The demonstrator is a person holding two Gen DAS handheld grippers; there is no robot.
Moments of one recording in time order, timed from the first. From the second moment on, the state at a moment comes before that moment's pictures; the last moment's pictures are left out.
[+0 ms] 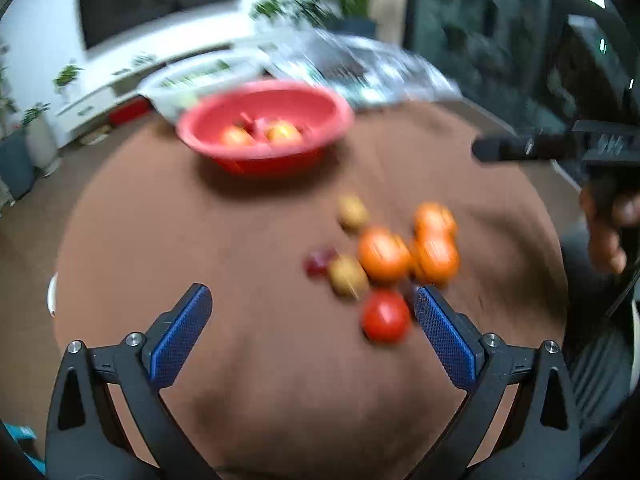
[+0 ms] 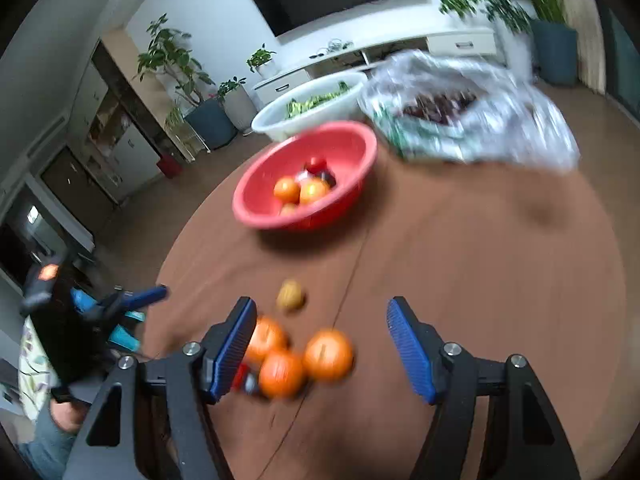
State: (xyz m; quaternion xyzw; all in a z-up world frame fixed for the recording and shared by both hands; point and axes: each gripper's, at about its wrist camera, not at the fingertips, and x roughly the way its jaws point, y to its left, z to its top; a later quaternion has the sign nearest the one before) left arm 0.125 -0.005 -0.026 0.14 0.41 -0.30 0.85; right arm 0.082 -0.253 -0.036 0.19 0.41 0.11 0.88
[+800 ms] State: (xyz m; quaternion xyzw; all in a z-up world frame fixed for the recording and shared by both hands) left arm 0.130 -0.049 -0.059 0.22 0.45 -0.39 0.77; right arm 0.066 -0.232 -0.087 0.37 0.50 0.13 0.77
